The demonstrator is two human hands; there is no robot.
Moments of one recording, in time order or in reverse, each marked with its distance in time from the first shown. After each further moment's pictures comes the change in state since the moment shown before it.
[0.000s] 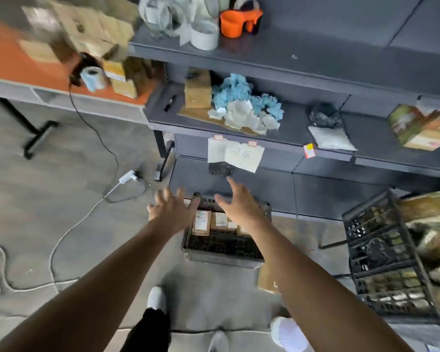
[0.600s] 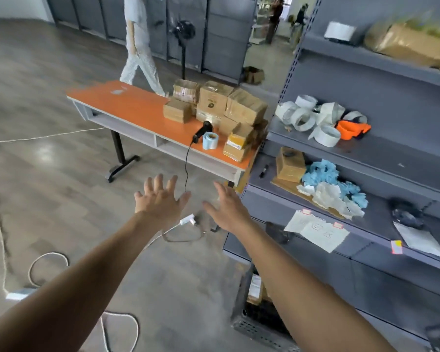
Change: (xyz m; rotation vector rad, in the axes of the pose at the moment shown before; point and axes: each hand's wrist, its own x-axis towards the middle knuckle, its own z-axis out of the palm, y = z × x) left_hand -0.010 -0.340 -0.188 -0.033 0.370 -0.168; right_hand 0.044 -0.362 0.154 -0.270 -0.021 -0.374
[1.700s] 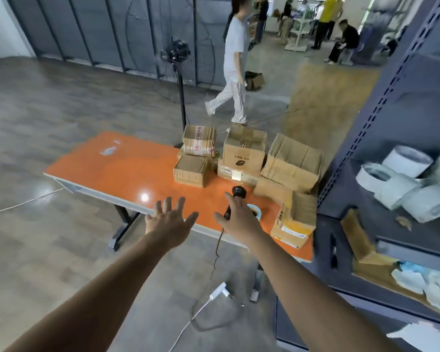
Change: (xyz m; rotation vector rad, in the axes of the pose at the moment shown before) left_hand 0.476 -0.095 -0.022 0.023 -0.111 0.106; right_hand 0.477 -0.062 -0.014 0.098 0.075 0.066
